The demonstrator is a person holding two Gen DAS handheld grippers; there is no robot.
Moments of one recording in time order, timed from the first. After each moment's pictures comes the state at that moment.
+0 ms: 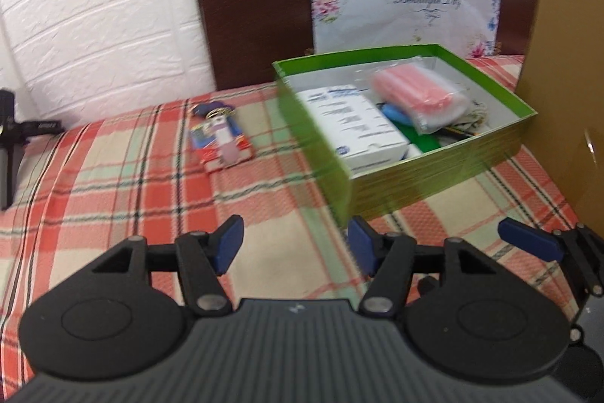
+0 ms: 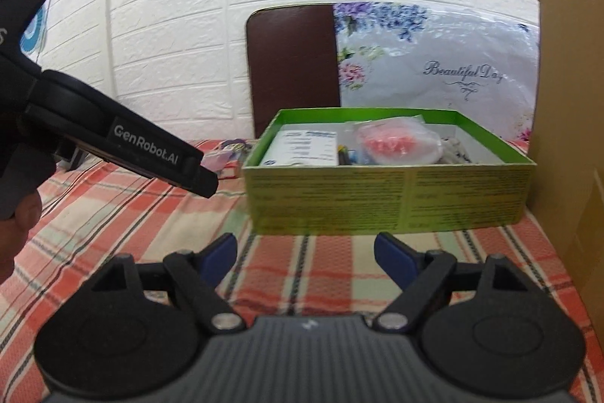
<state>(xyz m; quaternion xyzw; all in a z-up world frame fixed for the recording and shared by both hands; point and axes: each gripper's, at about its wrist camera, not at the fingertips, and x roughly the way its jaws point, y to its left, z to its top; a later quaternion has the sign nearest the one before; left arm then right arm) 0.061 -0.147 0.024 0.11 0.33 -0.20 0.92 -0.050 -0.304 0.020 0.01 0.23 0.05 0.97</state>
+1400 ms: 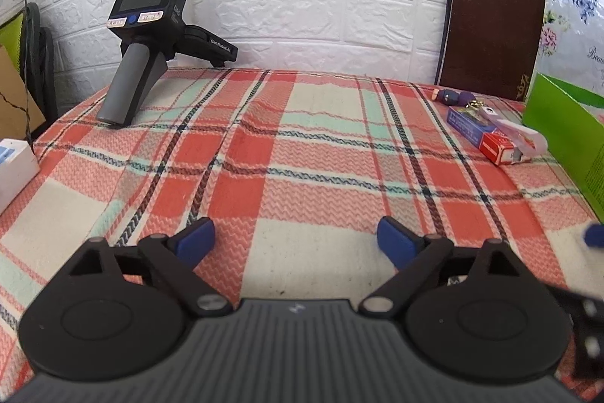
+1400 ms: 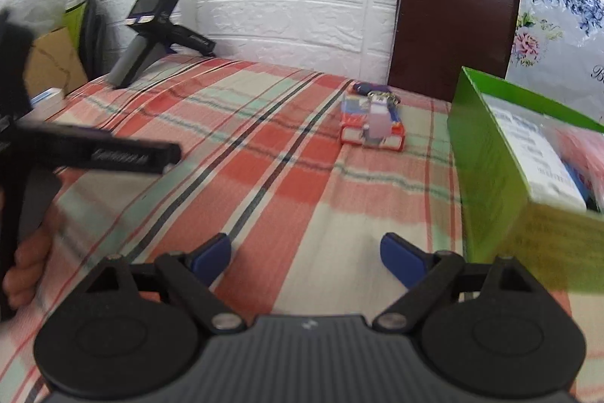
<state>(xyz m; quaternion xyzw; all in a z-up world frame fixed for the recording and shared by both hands) 0.151 0.037 -0.051 0.02 0.29 -0.06 0.96 0.080 -0.159 -0.014 -0.08 0.32 0.12 0.94</state>
